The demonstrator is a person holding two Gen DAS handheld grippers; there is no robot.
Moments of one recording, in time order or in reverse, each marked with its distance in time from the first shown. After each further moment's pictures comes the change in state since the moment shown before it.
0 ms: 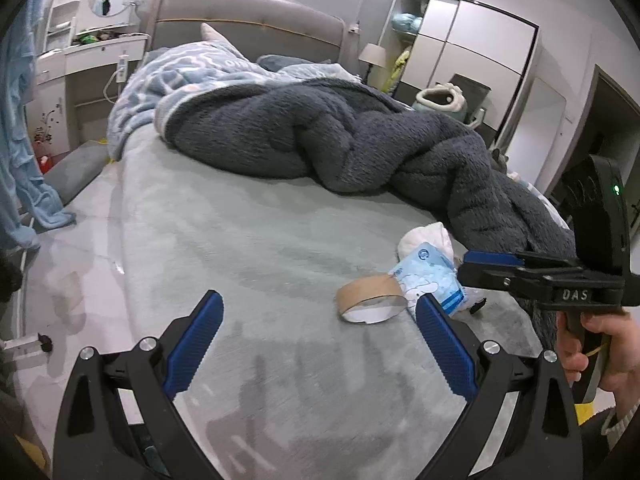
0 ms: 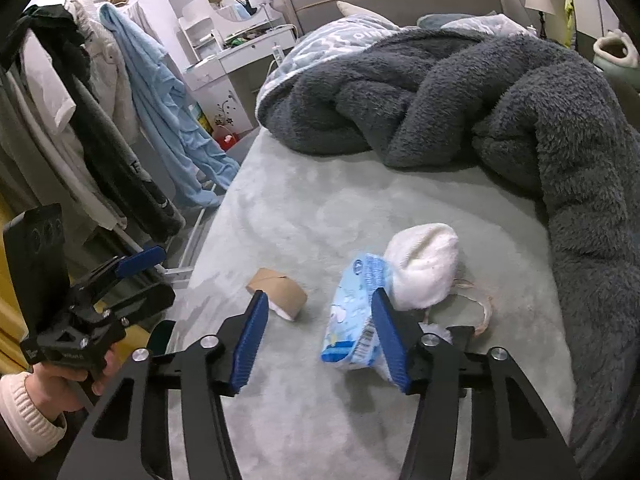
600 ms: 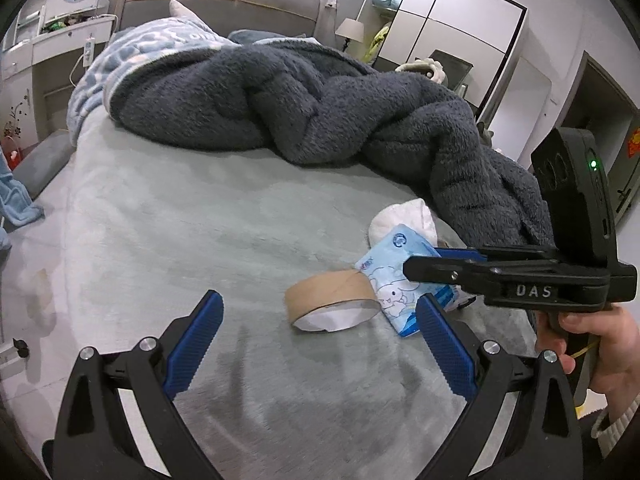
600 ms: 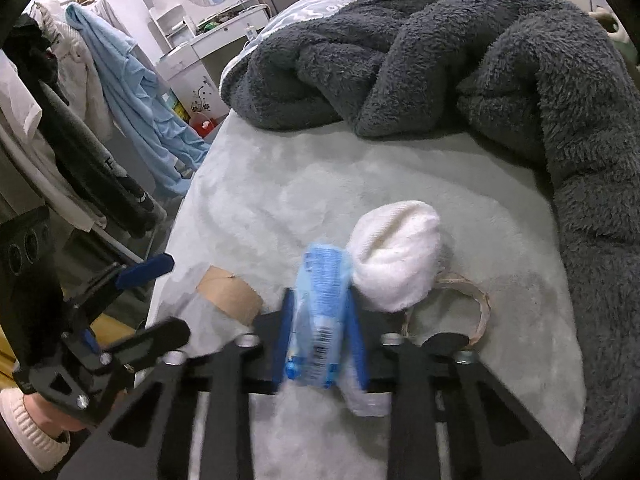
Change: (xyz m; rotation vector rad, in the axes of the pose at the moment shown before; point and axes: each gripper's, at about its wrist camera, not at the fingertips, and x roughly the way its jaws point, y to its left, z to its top) left arm 0.054 -0.022 0.000 0.018 0.092 -0.084; right arm 0.030 -0.023 0.001 0.074 0.073 -0.032
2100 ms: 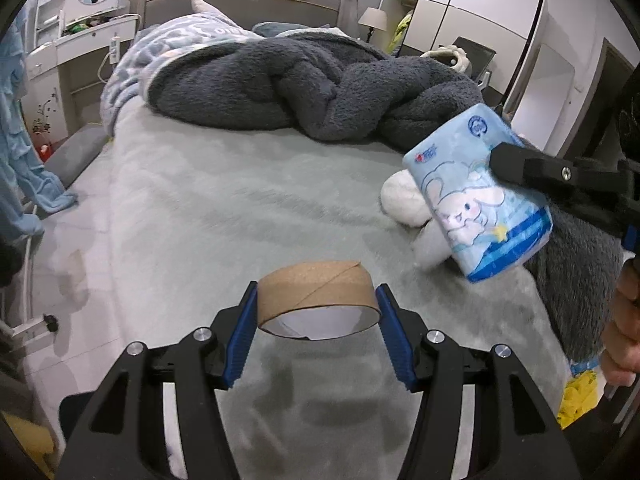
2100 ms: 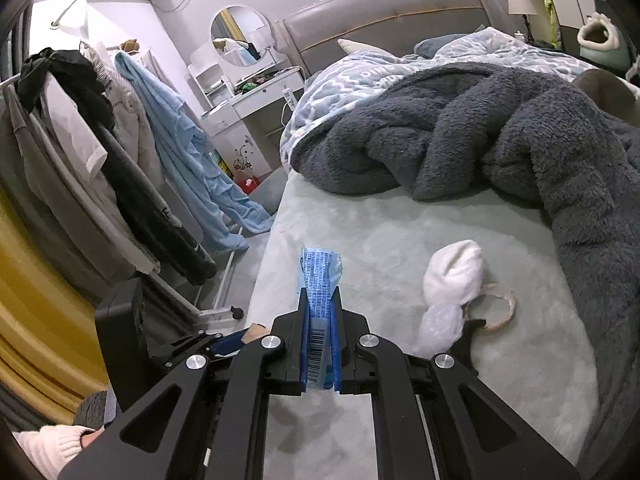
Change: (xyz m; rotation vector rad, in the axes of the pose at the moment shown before) left arm -0.037 -0.015 -0.029 -0.004 0.041 0.145; right arm -0.086 0.063 -0.020 0.010 -0.215 0.119
